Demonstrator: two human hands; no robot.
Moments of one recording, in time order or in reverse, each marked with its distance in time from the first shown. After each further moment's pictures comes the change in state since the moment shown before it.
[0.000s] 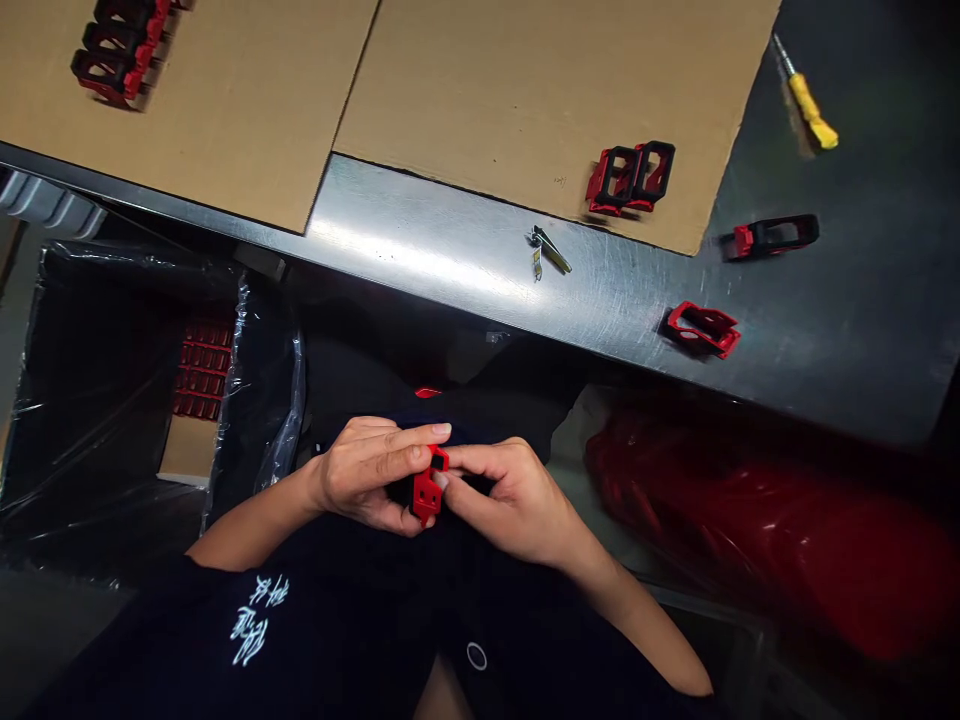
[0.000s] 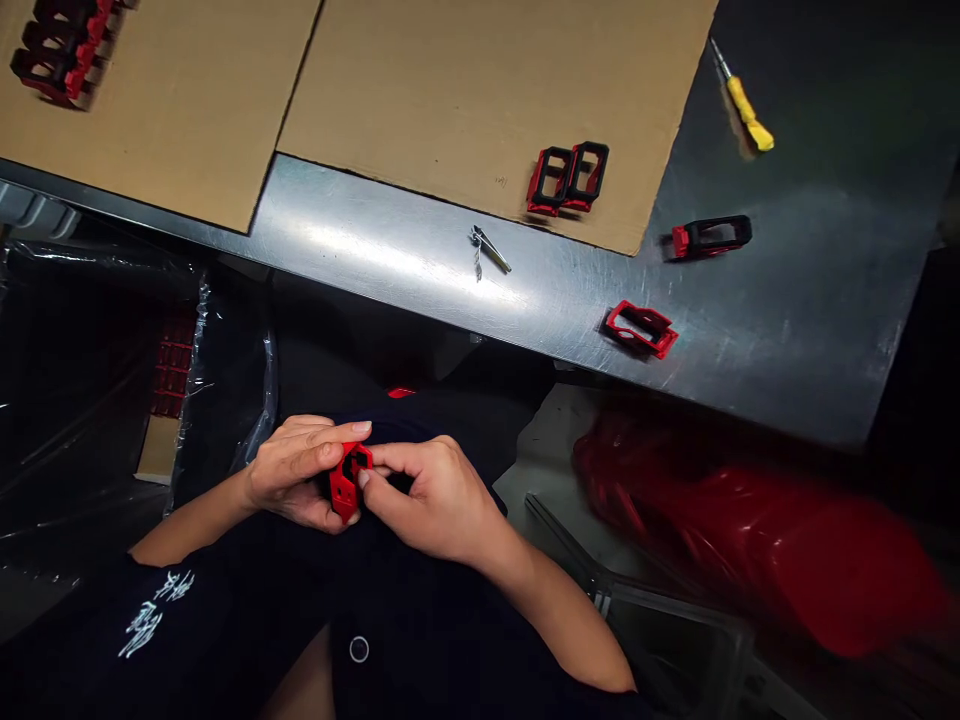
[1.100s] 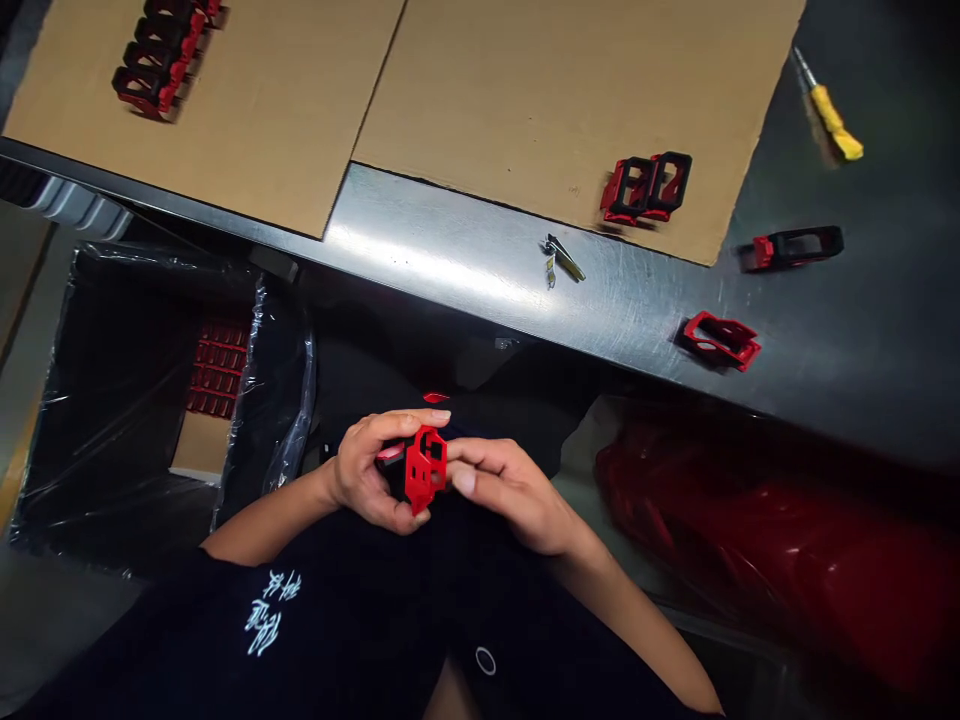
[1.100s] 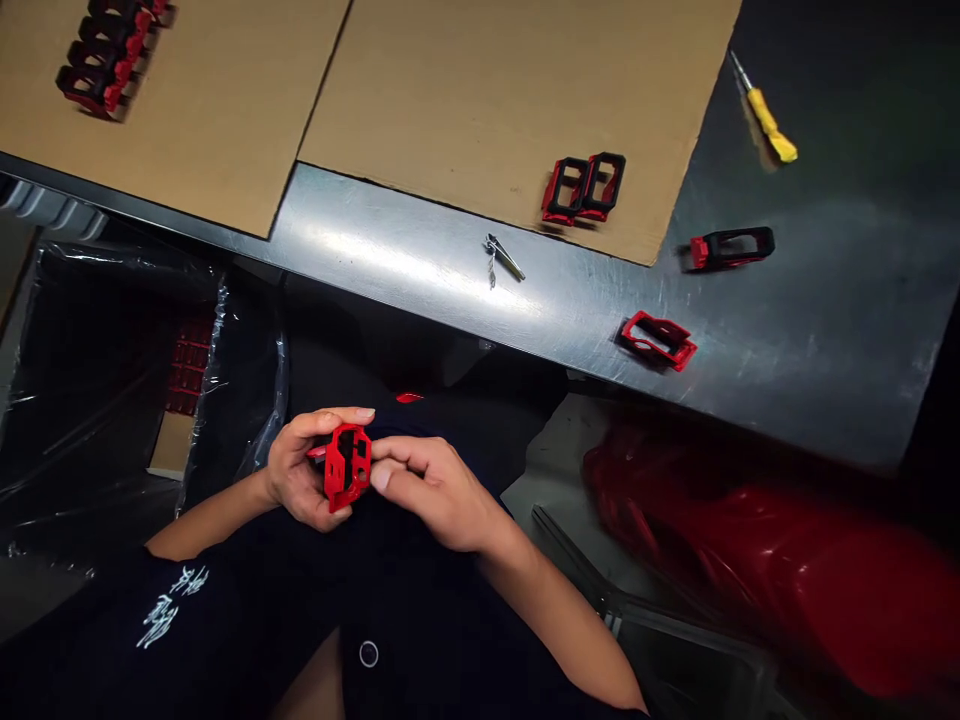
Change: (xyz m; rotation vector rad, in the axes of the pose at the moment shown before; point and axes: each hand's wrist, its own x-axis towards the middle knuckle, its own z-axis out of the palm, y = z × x) left_hand -0.015 -0.002 0.007 -0.270 0.113 -0.232; right_hand 0.010 0.018 0.006 0.463 -0.104 0.056
